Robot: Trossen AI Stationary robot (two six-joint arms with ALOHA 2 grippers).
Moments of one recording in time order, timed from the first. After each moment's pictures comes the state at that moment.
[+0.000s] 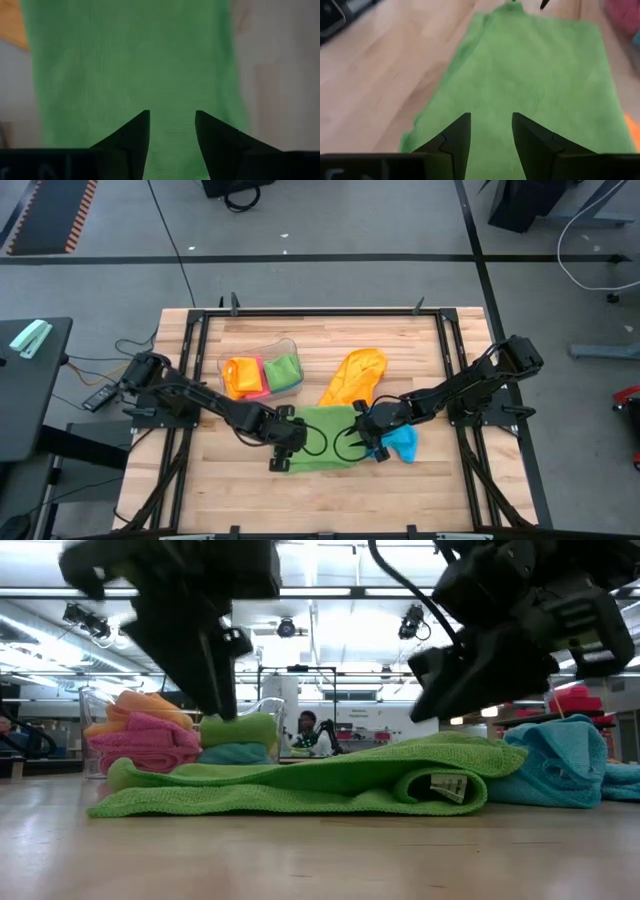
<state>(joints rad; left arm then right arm) -0.35 1.73 1.13 -0.54 -0.13 -0.26 0.27 1.56 0.60 0.31 -0.03 -0.11</state>
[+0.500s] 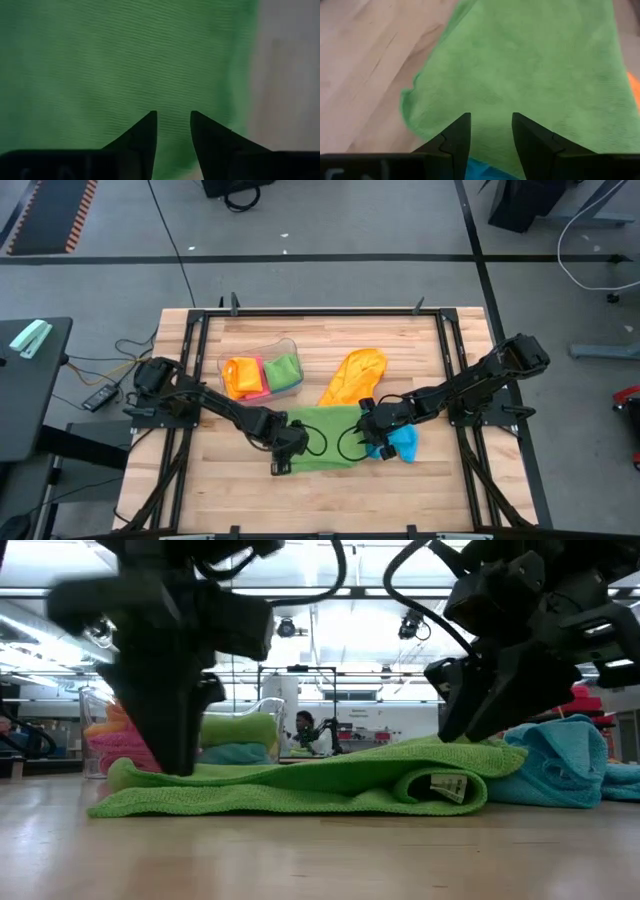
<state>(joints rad) -0.37 1.82 1.12 -0.57 0.01 -0.49 0.27 1.51 0.60 0.14 -0.01 -0.08</state>
